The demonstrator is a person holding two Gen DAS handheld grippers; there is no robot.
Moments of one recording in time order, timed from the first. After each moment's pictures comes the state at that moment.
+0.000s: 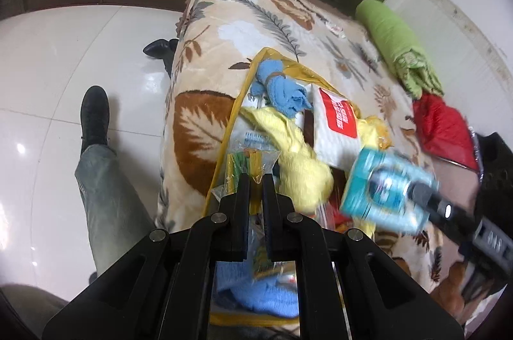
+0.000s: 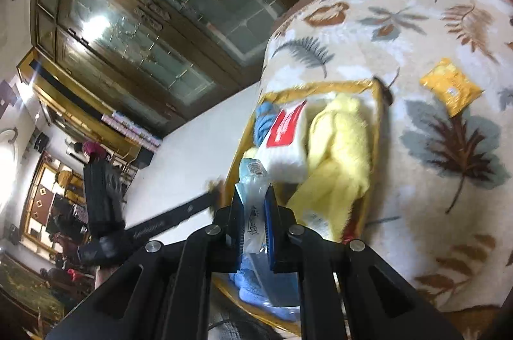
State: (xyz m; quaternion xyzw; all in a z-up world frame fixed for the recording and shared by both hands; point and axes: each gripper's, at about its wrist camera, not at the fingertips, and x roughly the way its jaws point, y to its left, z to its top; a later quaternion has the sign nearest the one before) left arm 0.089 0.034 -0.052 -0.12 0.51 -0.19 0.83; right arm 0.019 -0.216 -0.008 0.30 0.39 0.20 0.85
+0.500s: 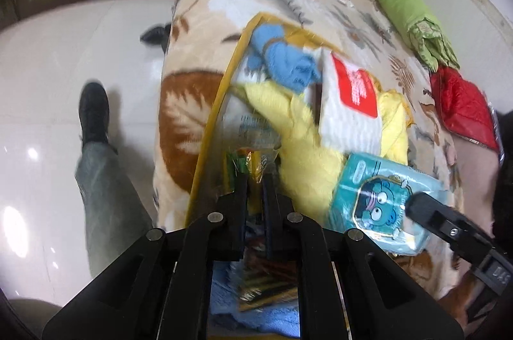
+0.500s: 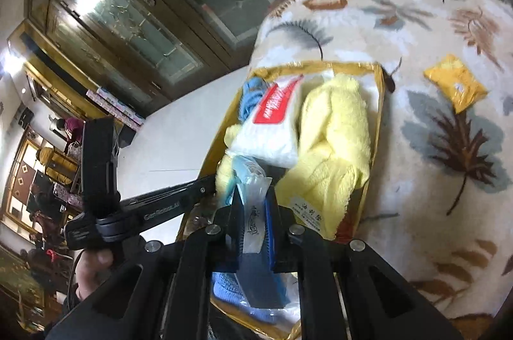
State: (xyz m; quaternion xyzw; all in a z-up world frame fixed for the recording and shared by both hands) left arm 0.102 0.012 -0.085 -0.08 0.55 -0.18 0.81; right arm 0.028 -0.199 -0.028 0.25 0.42 0.19 0.85
